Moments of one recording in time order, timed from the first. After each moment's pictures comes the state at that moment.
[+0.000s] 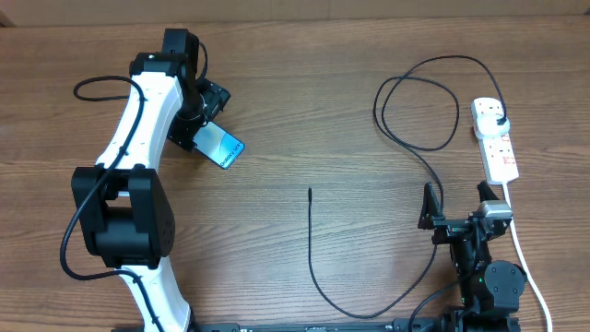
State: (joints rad) left arm -0.06 2.05 1.74 -1.09 0.04 -1.05; right arm -0.08 0.01 0.02 -0.03 -0.12 0.07
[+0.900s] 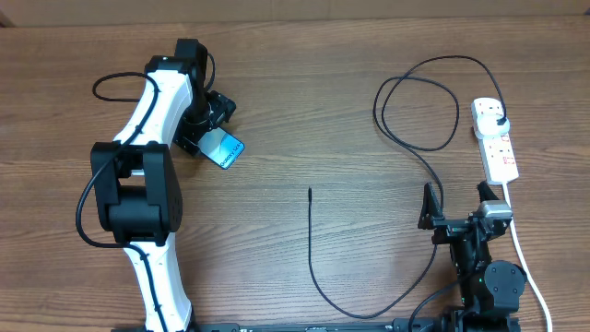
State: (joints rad) left arm -0.06 2.21 1.78 -1.10 0.03 -0.98; right arm -0.08 0.01 0.02 -0.03 -0.12 0.07
